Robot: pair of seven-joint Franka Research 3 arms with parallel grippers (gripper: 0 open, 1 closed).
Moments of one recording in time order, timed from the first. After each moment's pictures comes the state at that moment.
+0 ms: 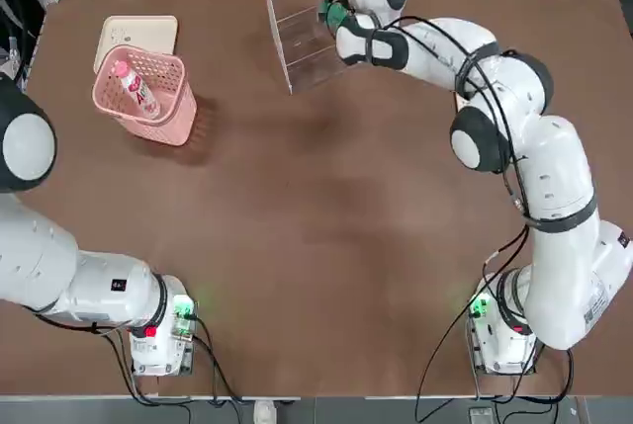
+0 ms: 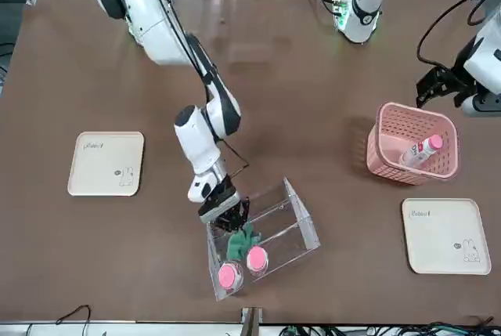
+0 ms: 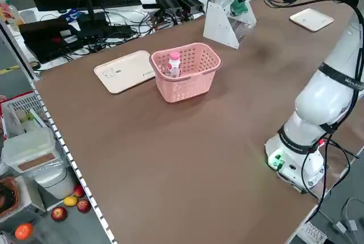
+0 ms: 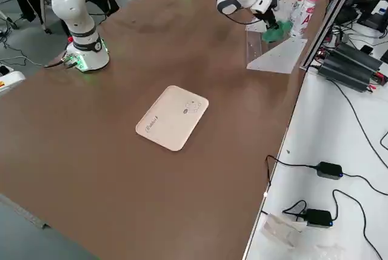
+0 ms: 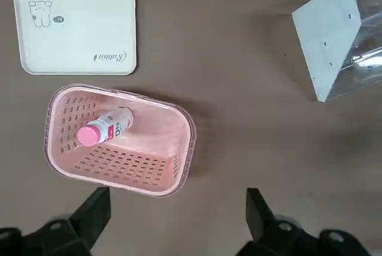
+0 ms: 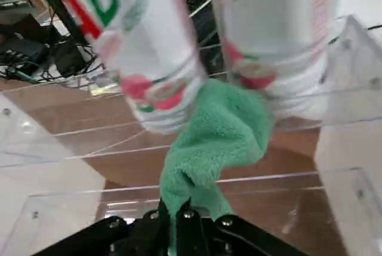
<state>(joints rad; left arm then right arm) -0.07 0.08 -0.06 -1.40 0.02 1.49 -0.12 0.67 0.91 -0.06 -1.30 0.45 3.10 -0.05</state>
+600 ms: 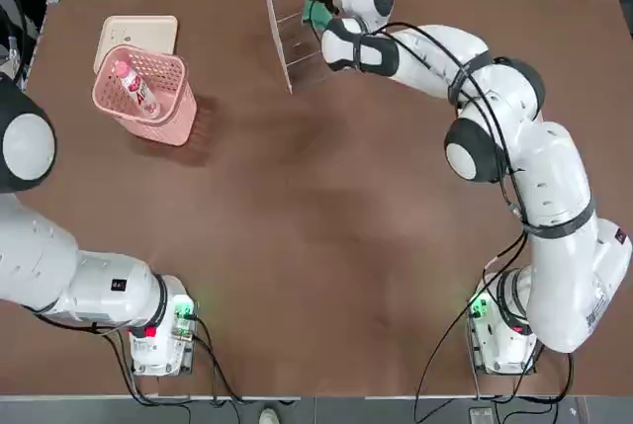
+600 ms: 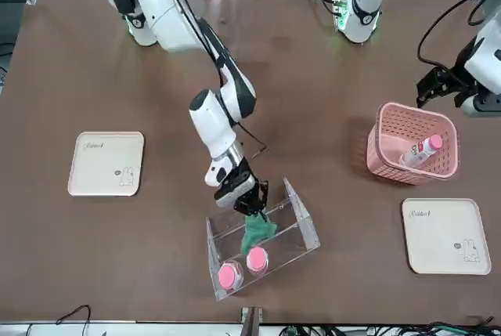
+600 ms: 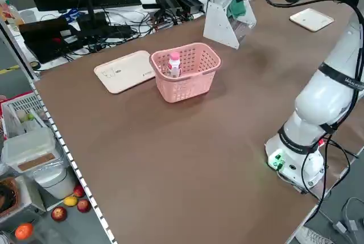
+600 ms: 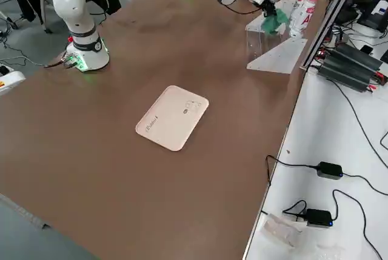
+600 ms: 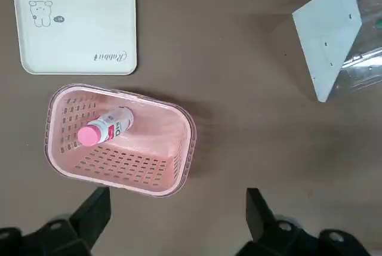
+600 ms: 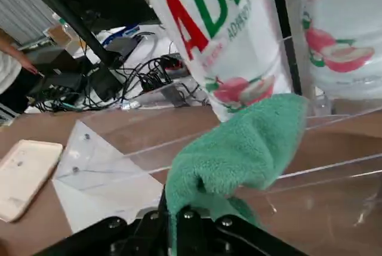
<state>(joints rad) -0.07 0.08 -0.06 -1.40 0.02 1.49 -0.12 0.73 0.91 -0.06 -1.25 0.49 3.11 0.11</state>
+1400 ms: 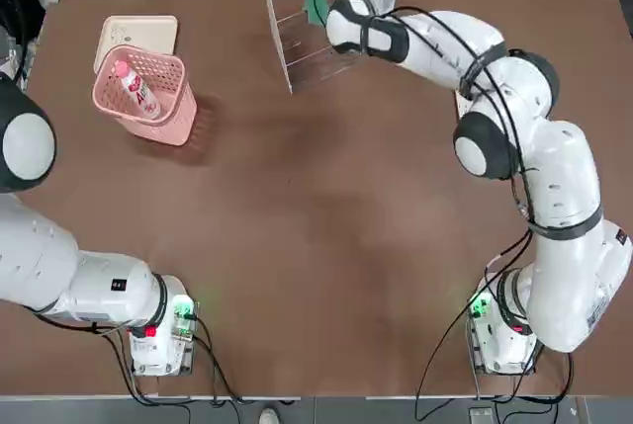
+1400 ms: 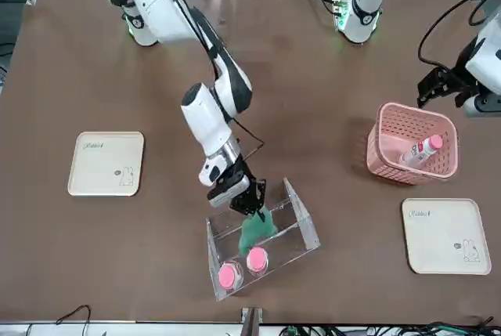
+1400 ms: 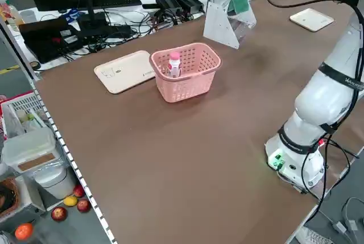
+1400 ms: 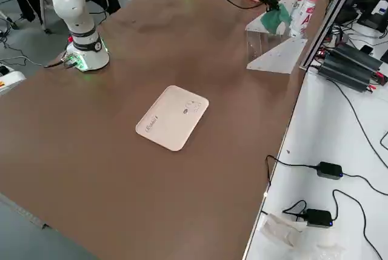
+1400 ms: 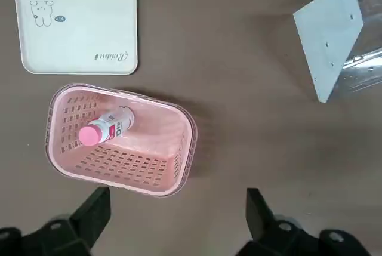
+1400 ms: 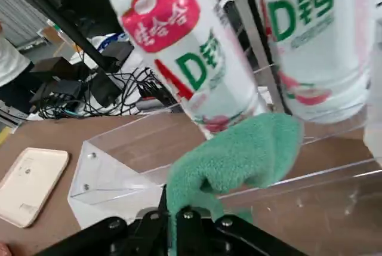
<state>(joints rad) -0.07 0.08 -0.06 -1.40 0.02 1.49 -0.12 0.70 0.80 -0.06 -1.31 0.49 3.00 0.12</state>
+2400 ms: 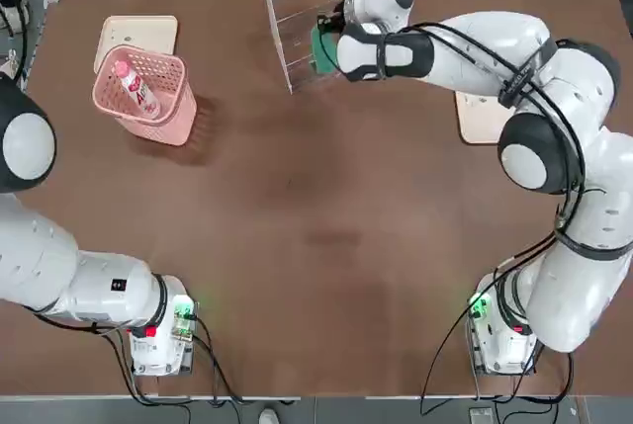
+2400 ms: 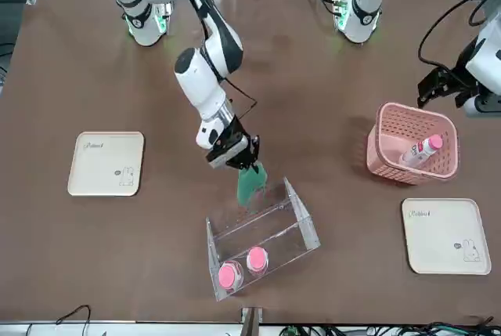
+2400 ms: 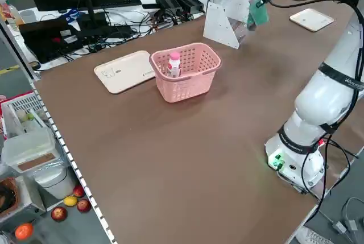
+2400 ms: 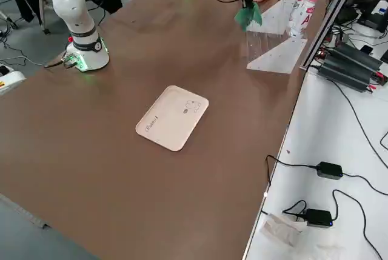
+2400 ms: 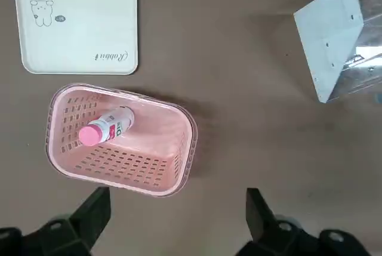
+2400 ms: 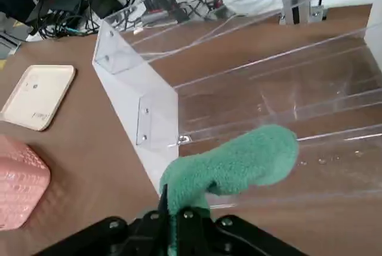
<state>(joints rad) -0.07 0.08 -0.06 -1.40 0.02 1.49 -0.12 0.71 0.51 0.02 -1.74 0.49 2.96 0.08</state>
